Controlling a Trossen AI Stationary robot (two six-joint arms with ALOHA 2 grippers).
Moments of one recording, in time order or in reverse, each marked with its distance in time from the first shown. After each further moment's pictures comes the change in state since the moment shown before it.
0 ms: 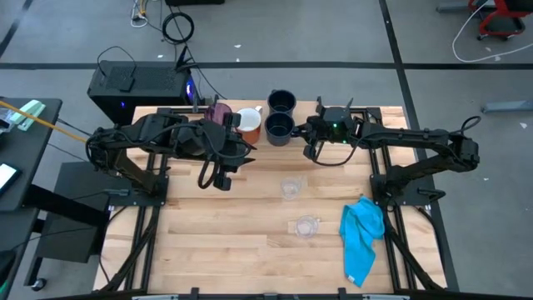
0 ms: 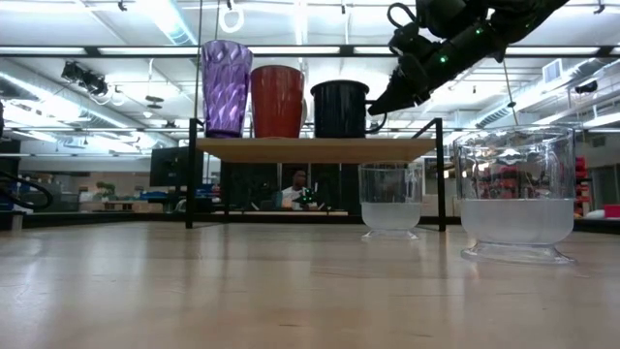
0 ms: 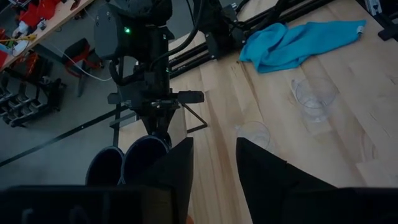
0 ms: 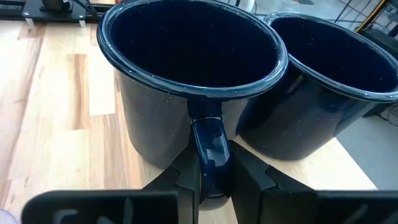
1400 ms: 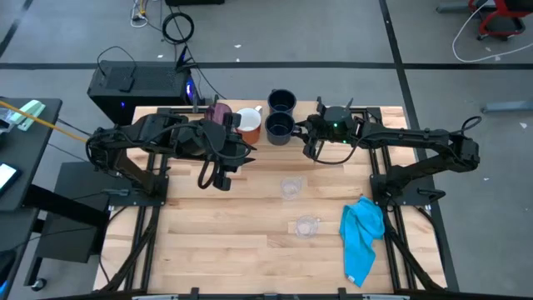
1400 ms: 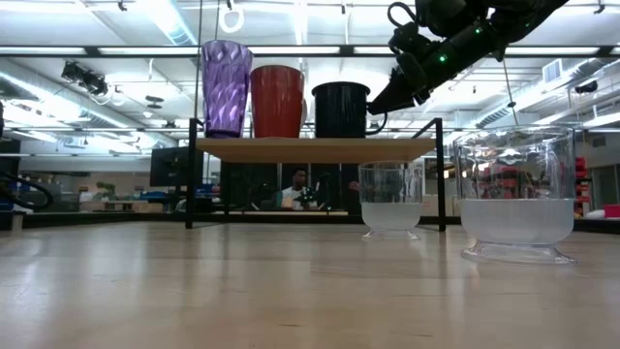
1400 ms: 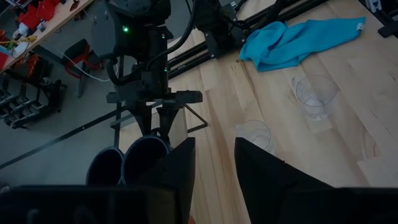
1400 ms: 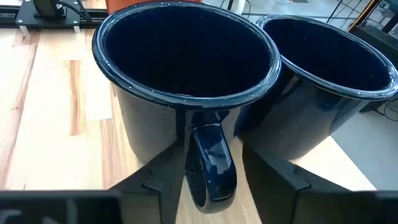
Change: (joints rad) left arm 0.000 0.000 0.000 -0.002 0.000 0.011; right arm 0.000 -0.002 0.002 0.002 0.017 0.027
